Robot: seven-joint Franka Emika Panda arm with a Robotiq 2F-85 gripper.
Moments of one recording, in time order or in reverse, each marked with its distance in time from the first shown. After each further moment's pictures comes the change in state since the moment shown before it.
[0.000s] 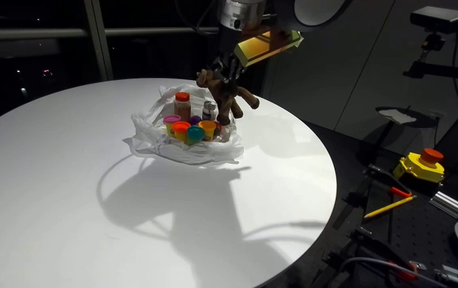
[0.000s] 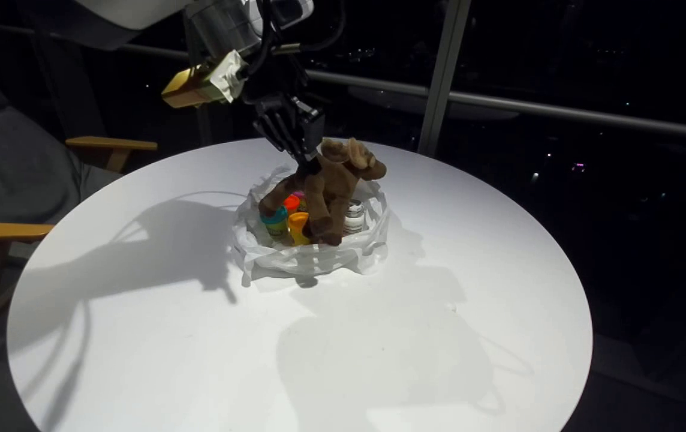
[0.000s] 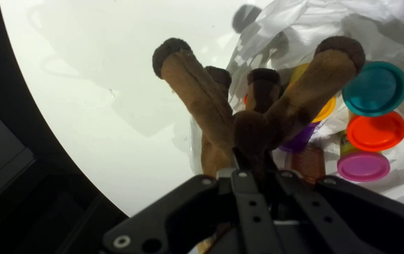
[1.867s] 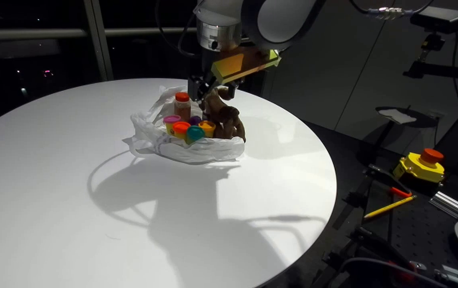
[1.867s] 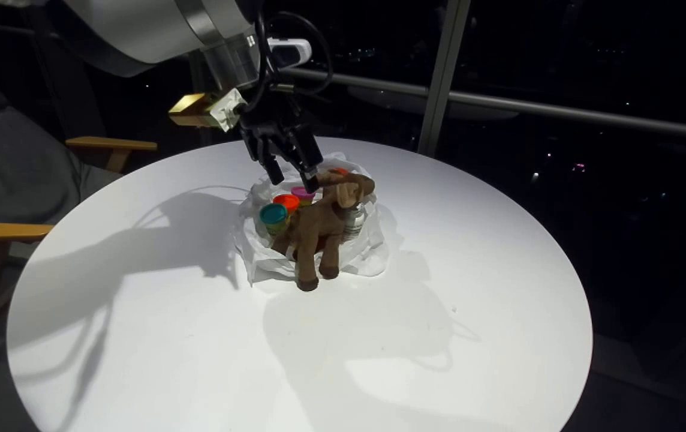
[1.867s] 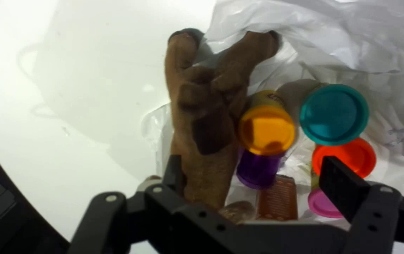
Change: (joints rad) arm -0.226 0.143 0.271 0.133 0.090 -0.061 0.001
